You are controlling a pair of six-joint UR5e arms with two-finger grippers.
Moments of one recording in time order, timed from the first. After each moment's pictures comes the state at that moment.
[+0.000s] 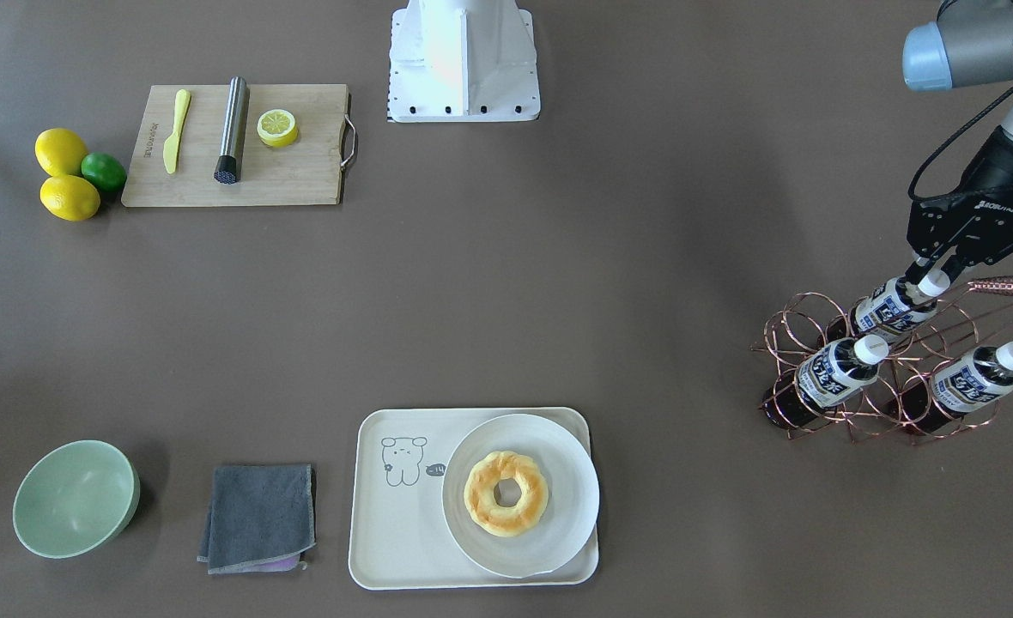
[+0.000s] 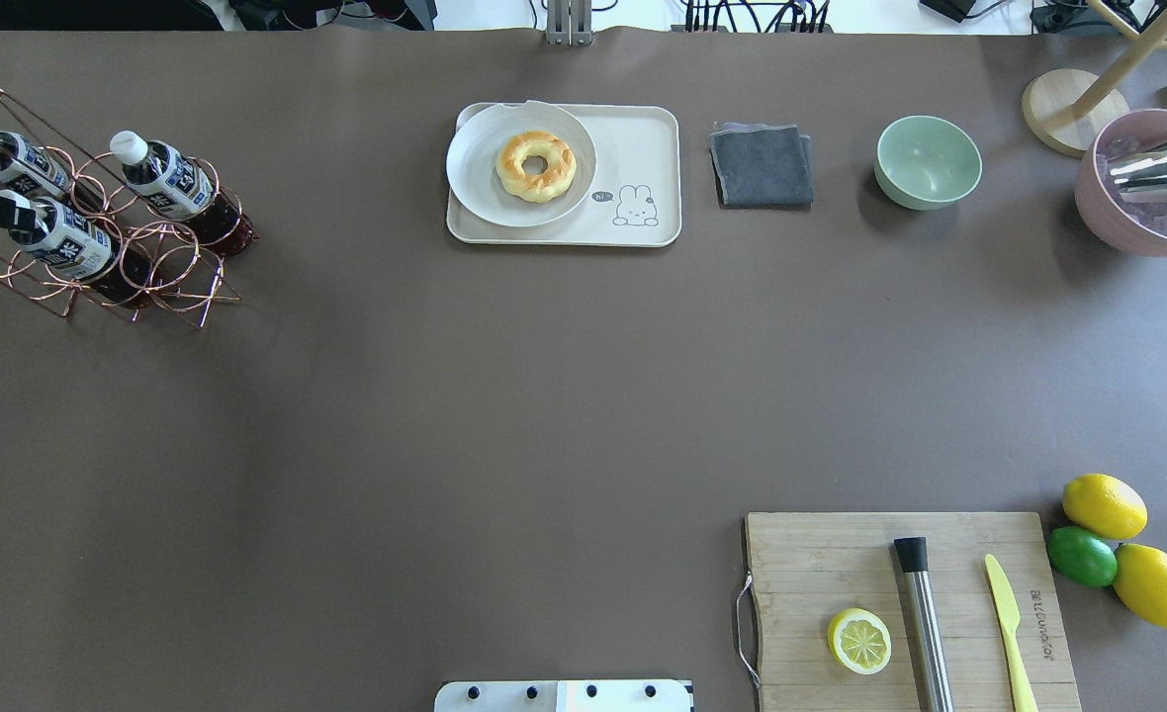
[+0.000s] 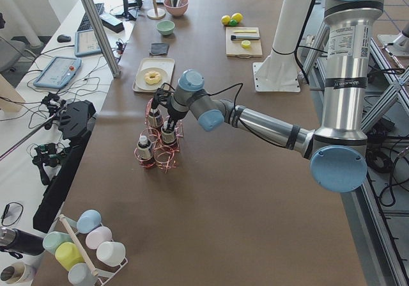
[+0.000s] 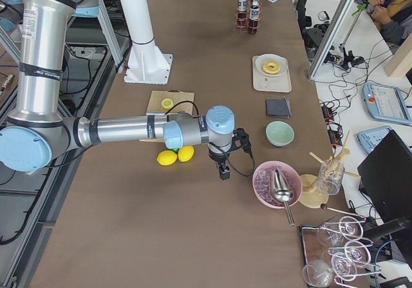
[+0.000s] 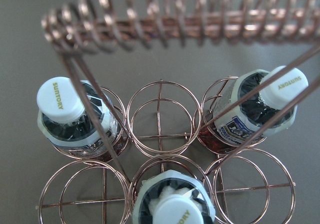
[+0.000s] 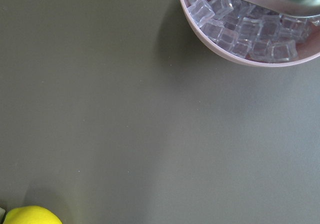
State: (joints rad) left arm -1.15 -1.57 -1.86 -2.14 -2.11 -0.68; right arm 1.43 -1.74 1.84 -1.47 2.36 -0.13
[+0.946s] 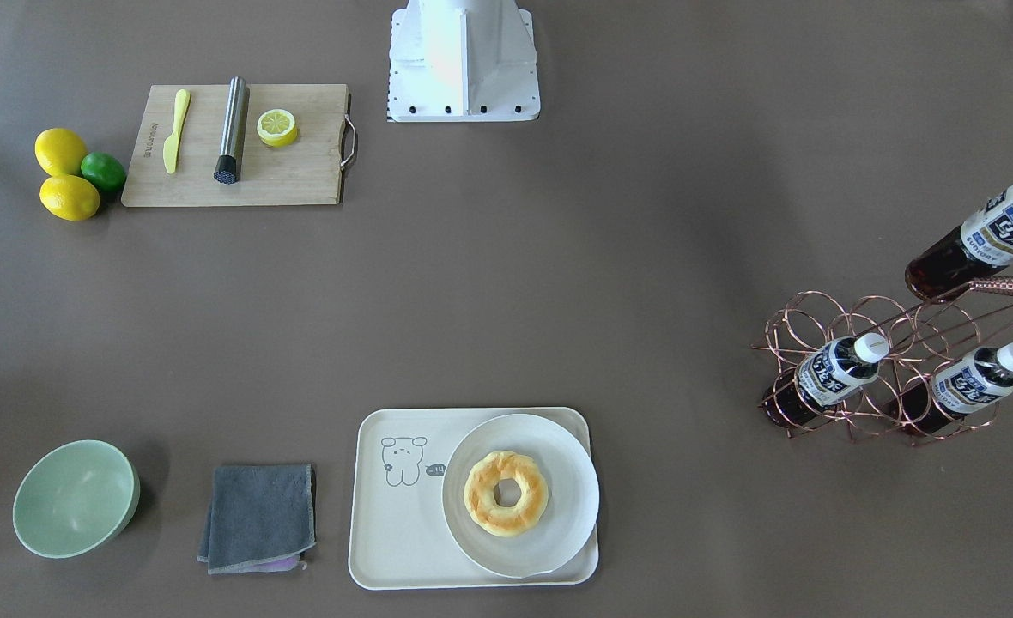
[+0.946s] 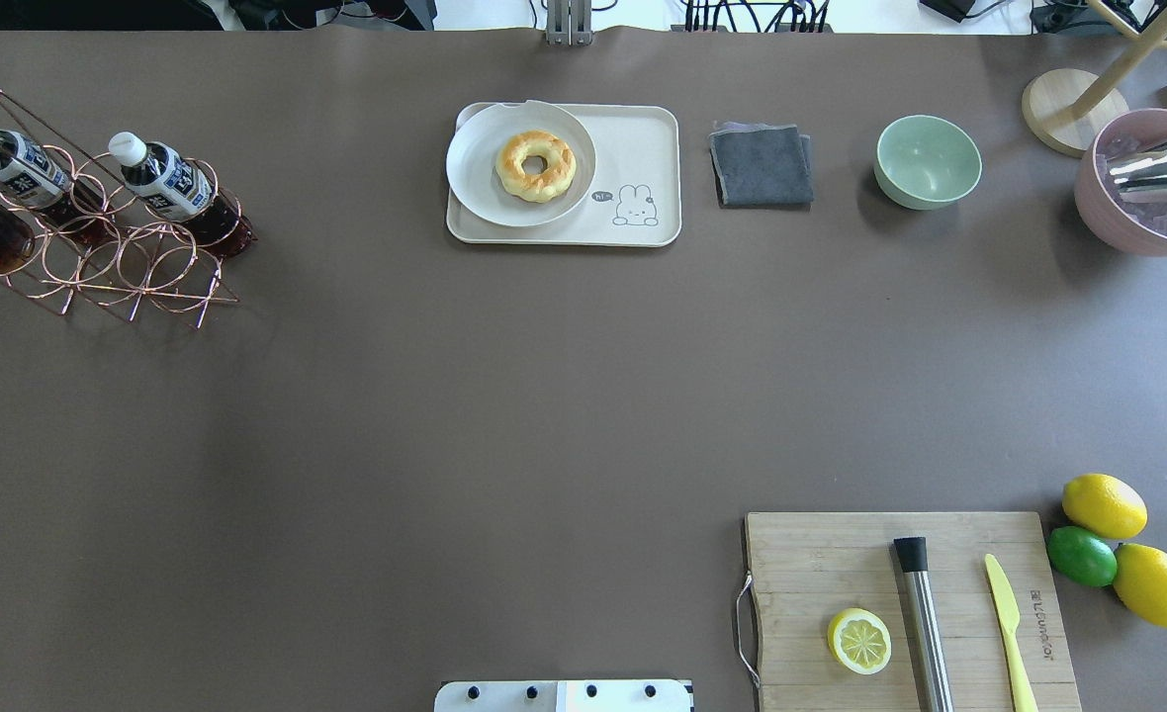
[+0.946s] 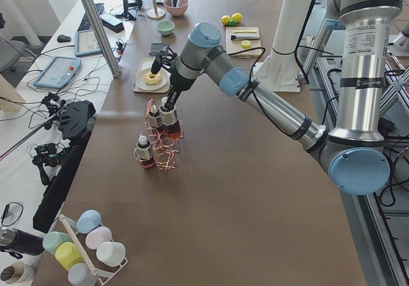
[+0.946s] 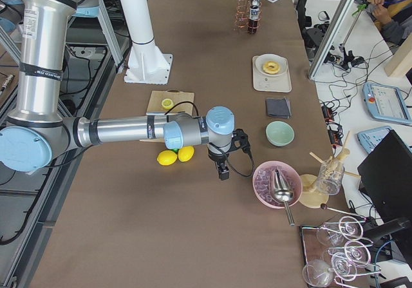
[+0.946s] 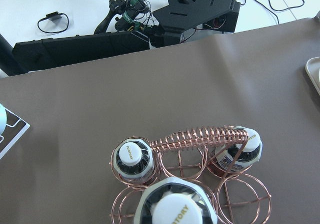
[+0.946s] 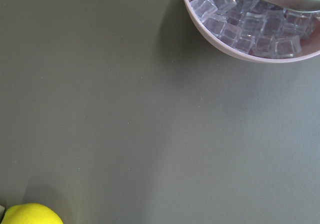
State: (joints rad) left arm -1.39 -1.57 -2.19 -1.73 -2.19 -0.47; right arm 1.42 -1.74 1.83 -1.47 2.36 -0.13
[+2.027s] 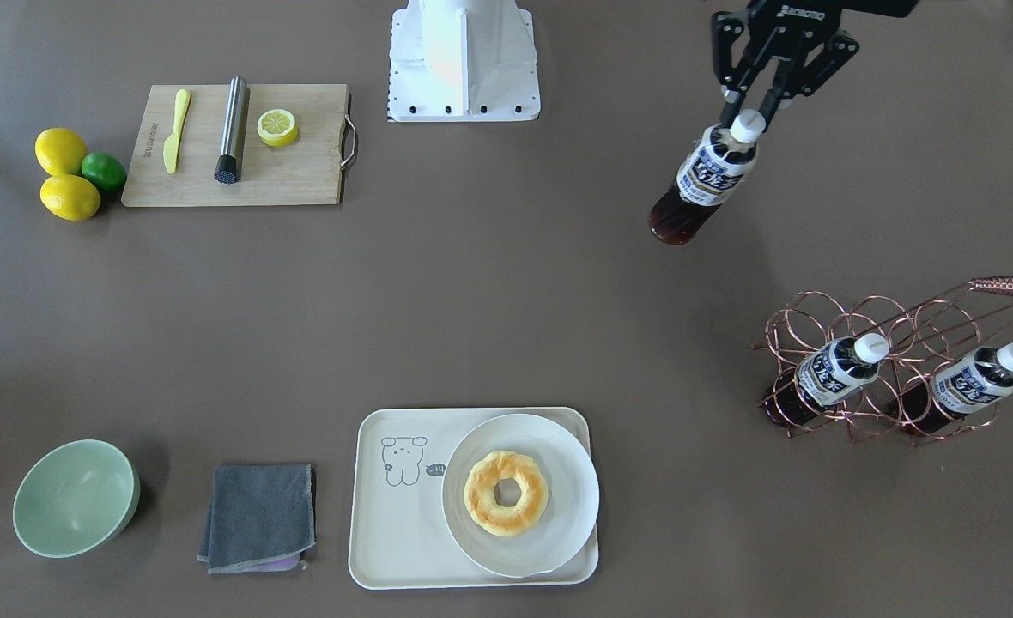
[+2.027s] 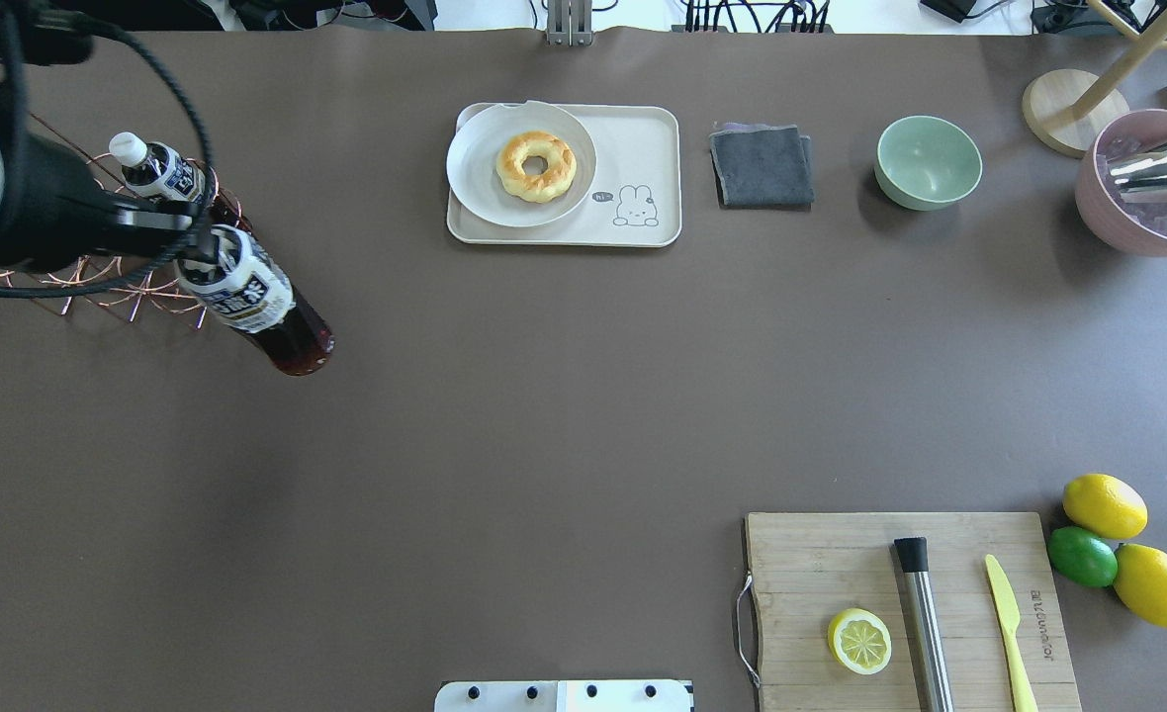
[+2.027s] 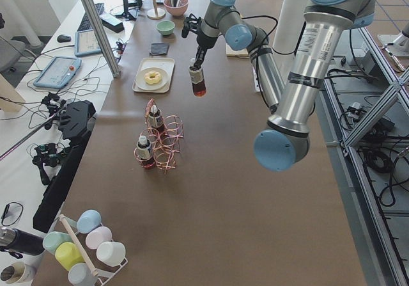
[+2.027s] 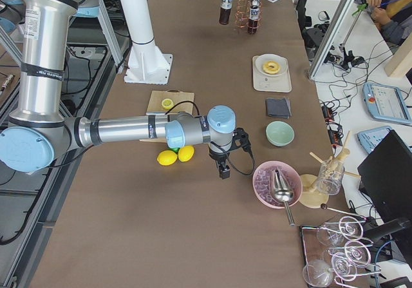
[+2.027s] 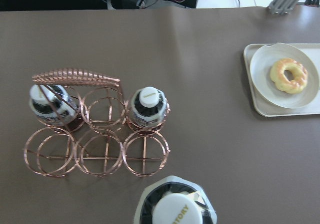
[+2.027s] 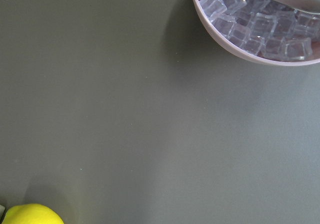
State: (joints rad) left arm -0.83 -1.97 -2.39 -1.27 -1.89 -0.98; right arm 1.40 -1.74 1.83 -1.47 2.36 -0.14
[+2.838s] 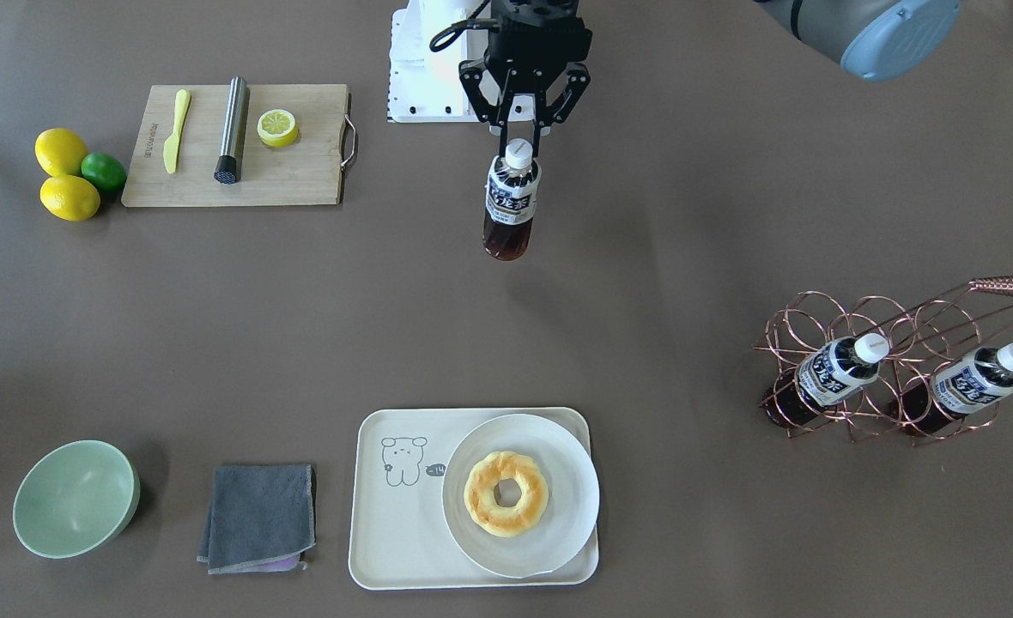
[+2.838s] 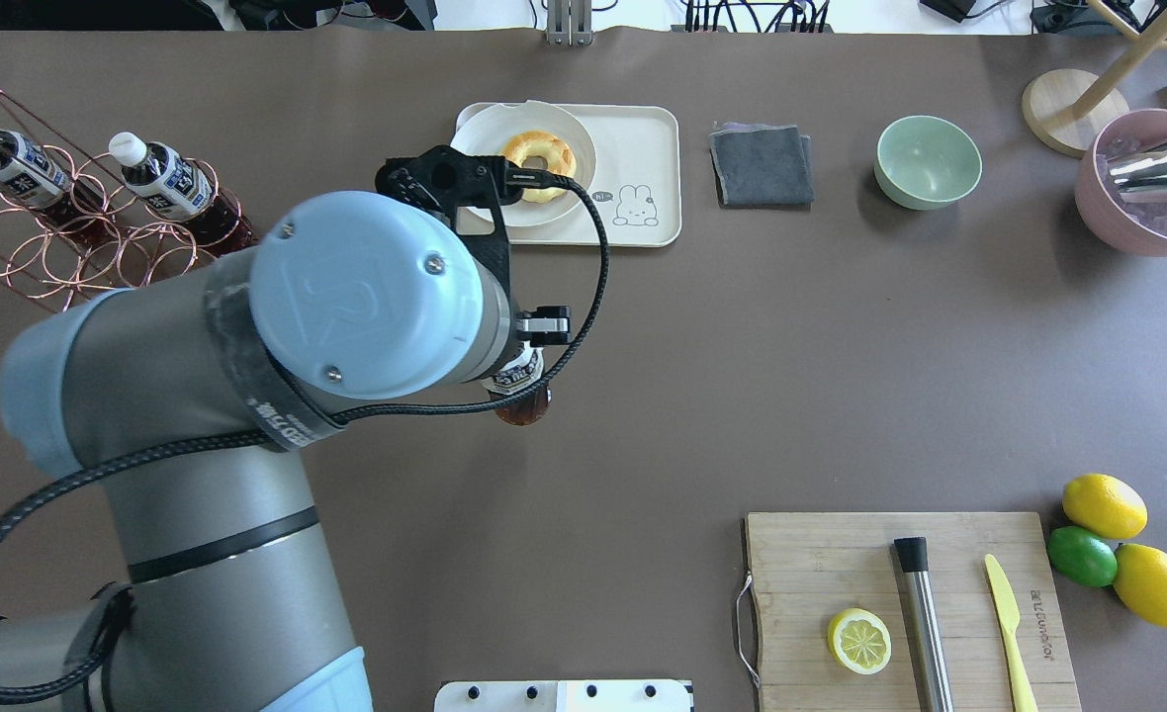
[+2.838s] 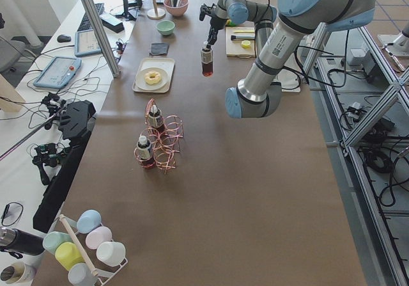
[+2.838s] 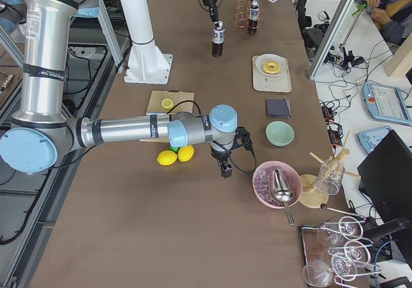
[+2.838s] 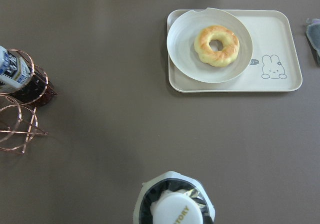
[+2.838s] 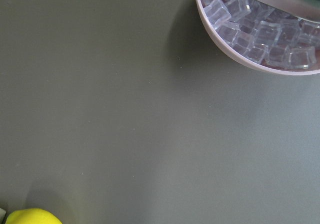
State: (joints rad) left arm -0.44 -2.39 -2.07 -1.15 -1.55 -1.29; right arm 1.40 -1.72 1.83 -1.47 2.35 -0.13
